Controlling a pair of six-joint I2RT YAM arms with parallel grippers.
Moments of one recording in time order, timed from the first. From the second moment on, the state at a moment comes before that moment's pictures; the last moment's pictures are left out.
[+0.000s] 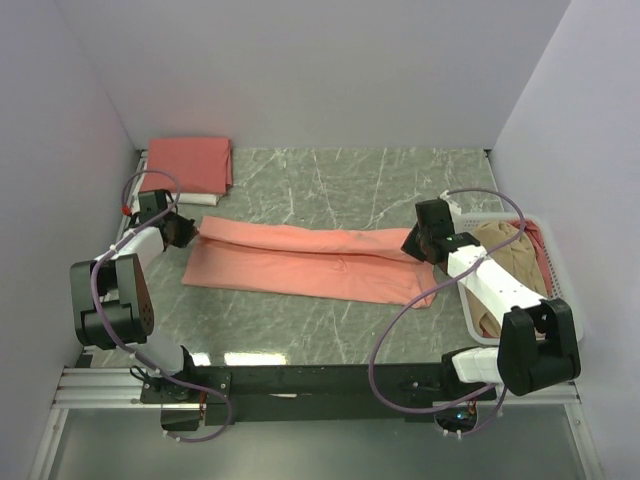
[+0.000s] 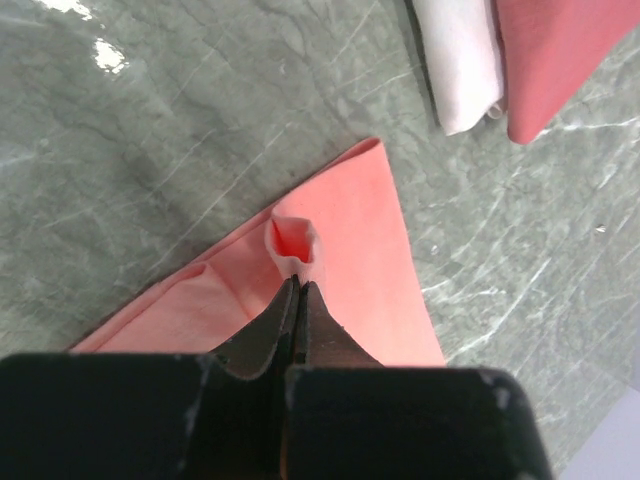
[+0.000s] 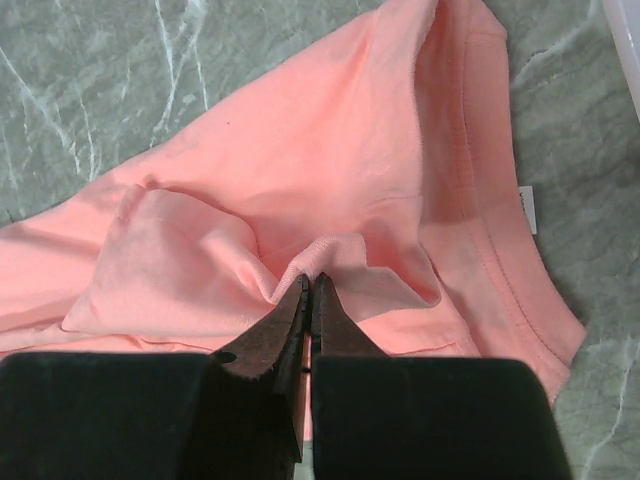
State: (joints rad) left arm 0.18 1.58 0.90 -0.17 0.04 -0.94; right arm 0.25 1.31 0.82 -0.39 0.19 0.71
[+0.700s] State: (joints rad) left arm 0.18 1.96 1.43 -0.16 0.15 -0.92; right arm 0.15 1.72 1.38 -0.38 0.16 0.64
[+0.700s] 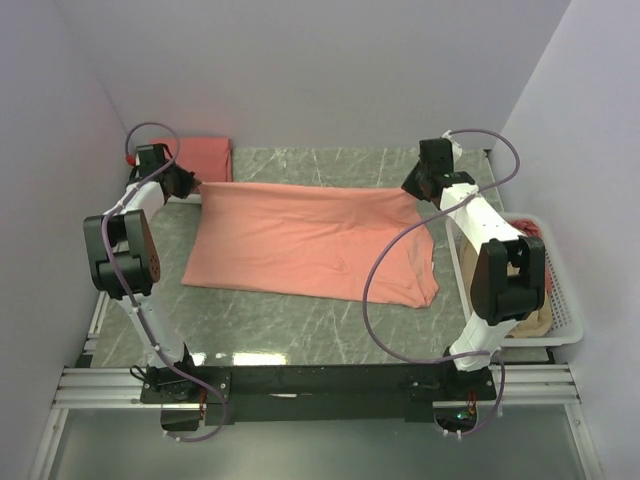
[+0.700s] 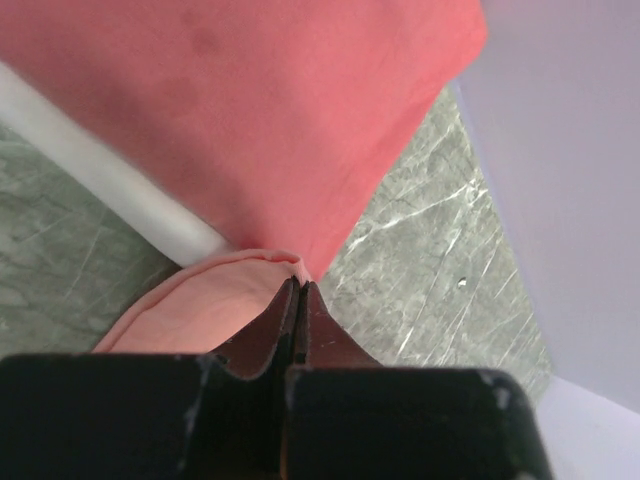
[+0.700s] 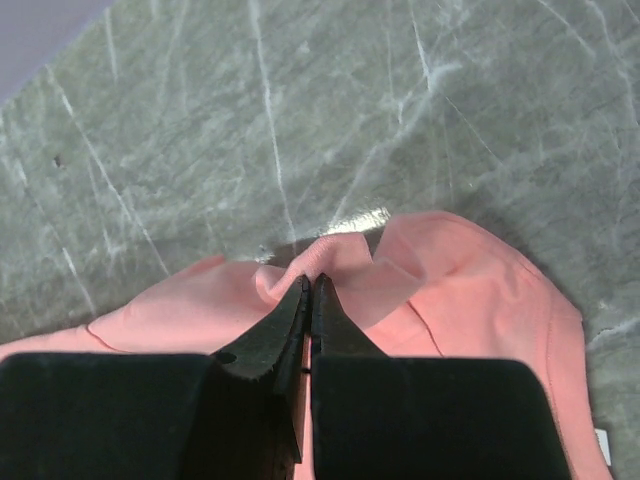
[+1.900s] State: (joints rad) left arm 0.19 1.70 1.01 -0.07 0.15 -0.94; right arm 0.21 1.51 0.97 -0.34 0.17 0.69
